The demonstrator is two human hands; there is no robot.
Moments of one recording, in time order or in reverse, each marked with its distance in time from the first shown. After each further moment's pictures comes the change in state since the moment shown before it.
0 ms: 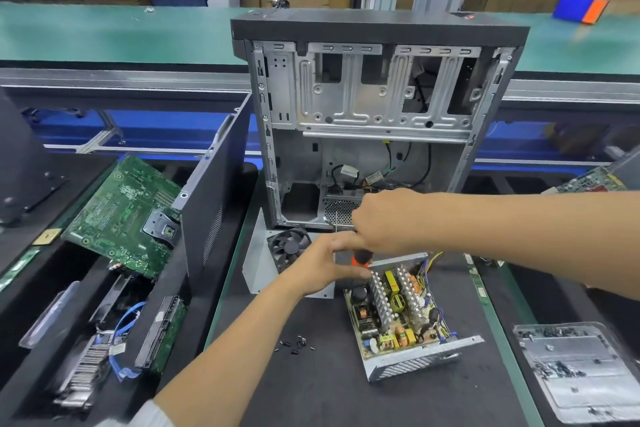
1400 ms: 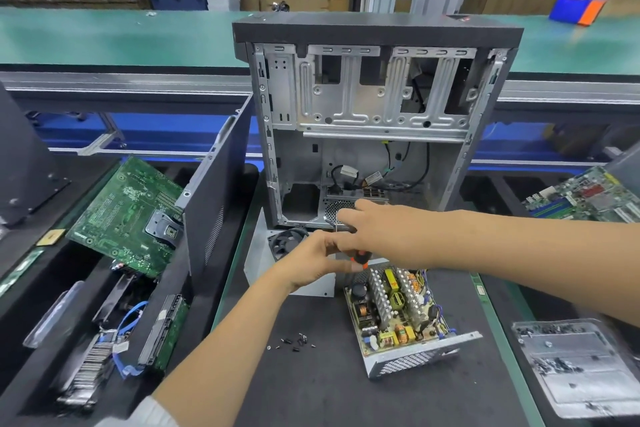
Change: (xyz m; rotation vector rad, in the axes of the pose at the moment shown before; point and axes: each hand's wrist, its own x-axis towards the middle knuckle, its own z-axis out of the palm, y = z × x) left_hand -0.006 0.007 -0.012 -0.088 -0.064 -0.093; right_hand -0.001 0.009 0.032 -0.060 0.203 -0.279
